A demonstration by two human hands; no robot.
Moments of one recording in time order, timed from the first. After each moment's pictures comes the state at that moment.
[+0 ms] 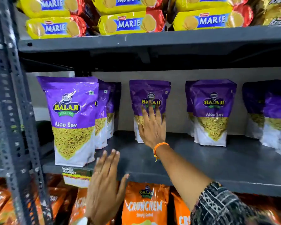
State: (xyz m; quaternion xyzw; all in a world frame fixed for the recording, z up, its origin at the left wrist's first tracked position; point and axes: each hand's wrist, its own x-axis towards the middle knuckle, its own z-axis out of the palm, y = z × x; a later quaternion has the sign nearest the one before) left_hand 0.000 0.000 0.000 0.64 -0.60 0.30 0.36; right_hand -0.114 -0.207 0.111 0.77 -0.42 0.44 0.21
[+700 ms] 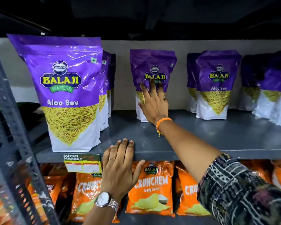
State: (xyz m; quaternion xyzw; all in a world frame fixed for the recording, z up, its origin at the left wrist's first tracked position) left_hand 0.025 -0.028 -0.035 0.59 -0.61 0.39 0.35; right_hand -0.084 -0.214 0.111 0.75 -0.52 0.34 0.23
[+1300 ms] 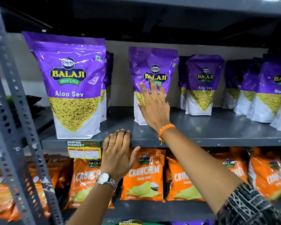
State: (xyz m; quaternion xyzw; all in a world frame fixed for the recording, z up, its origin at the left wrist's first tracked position) left_hand 0.023 -0.020 -0.030 0.61 -0.62 0.36 0.33; right_hand -0.114 -0.116 0.109 0.74 -0.50 0.38 0.24
